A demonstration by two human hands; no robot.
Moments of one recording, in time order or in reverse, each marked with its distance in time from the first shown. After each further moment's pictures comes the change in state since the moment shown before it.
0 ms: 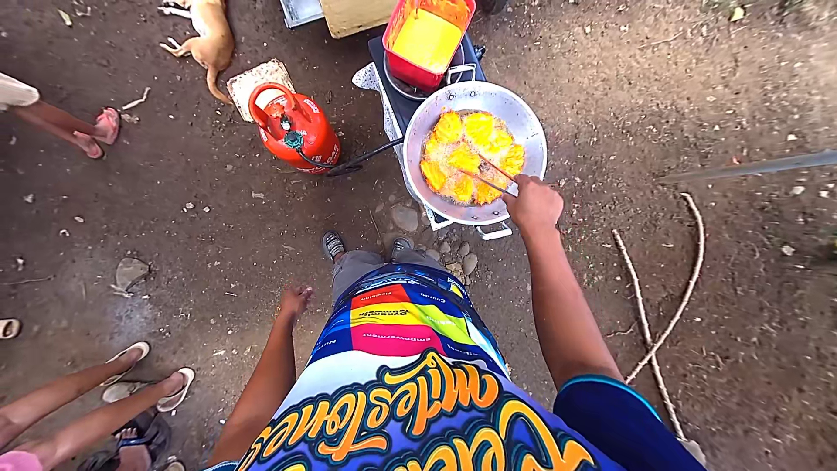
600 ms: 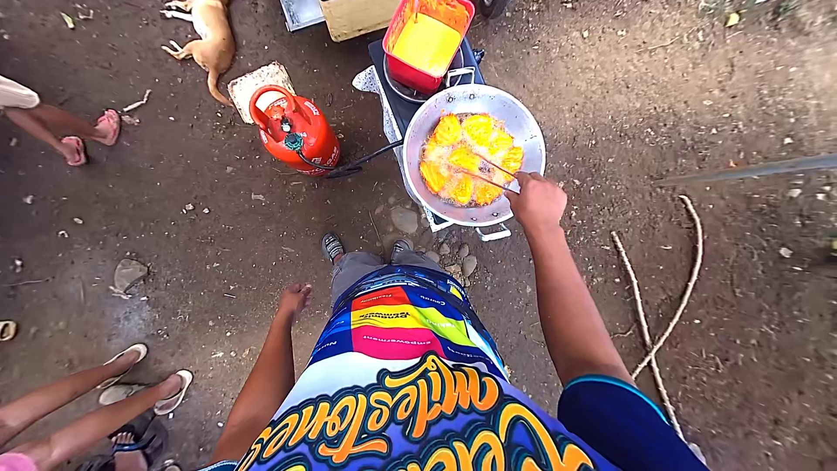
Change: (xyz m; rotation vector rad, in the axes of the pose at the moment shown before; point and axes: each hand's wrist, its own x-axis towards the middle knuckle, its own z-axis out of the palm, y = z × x) left_hand -0.001 0.010 -0.001 -0.017 0.012 0.011; right_hand 0.008 0.008 -0.002 -0.058 0.072 -0.085
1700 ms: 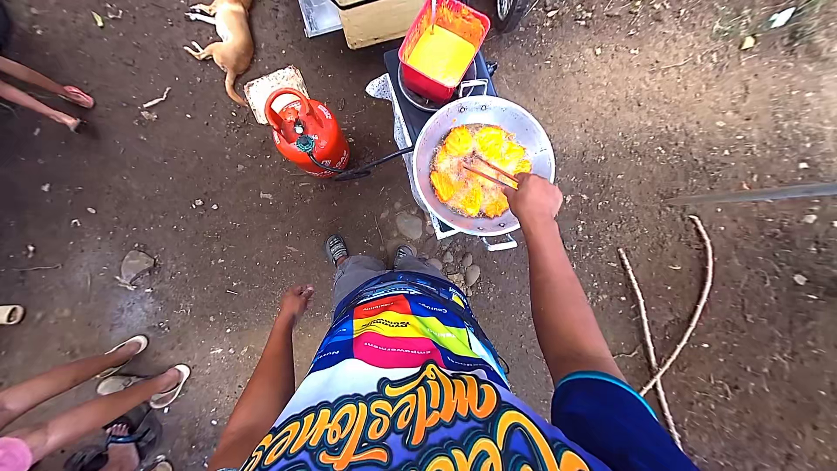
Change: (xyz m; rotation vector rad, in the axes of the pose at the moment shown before) left_hand -0.003 -0.008 -0.003 -0.008 0.007 0.016; right_hand 0.028 -0.035 -0.010 0.003 -0.137 0.123
